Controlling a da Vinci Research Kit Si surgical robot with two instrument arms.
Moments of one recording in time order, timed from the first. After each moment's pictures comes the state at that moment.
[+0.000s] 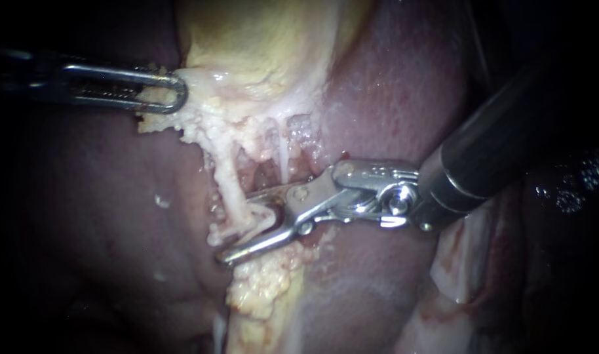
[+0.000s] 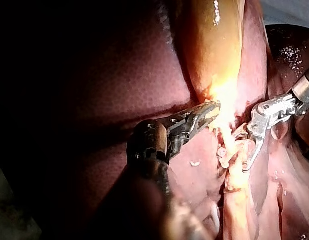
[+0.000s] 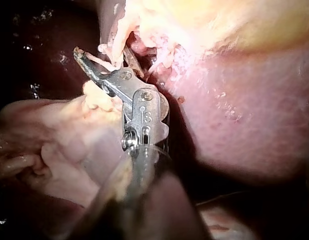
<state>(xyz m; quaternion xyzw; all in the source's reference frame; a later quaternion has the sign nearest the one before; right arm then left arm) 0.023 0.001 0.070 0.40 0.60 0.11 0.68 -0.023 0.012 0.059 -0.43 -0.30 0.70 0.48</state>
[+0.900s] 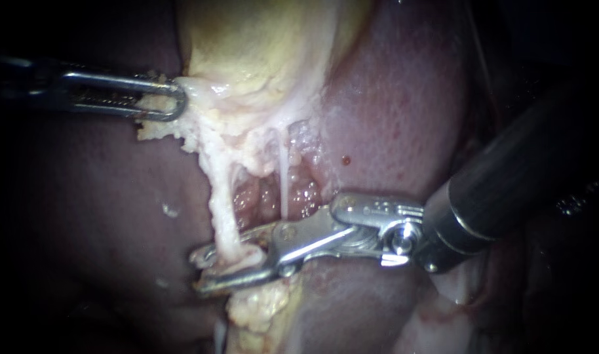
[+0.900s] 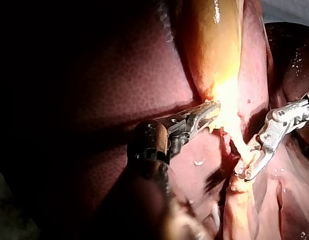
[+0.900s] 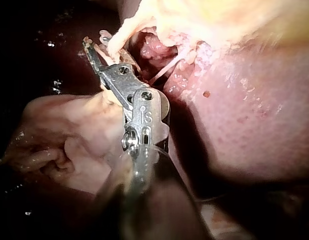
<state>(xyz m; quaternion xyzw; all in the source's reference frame) 0.023 -0.003 0.066 0.42 0.61 0.09 0.67 -0.023 0.012 0.059 -0.43 -0.30 0.70 0.48</state>
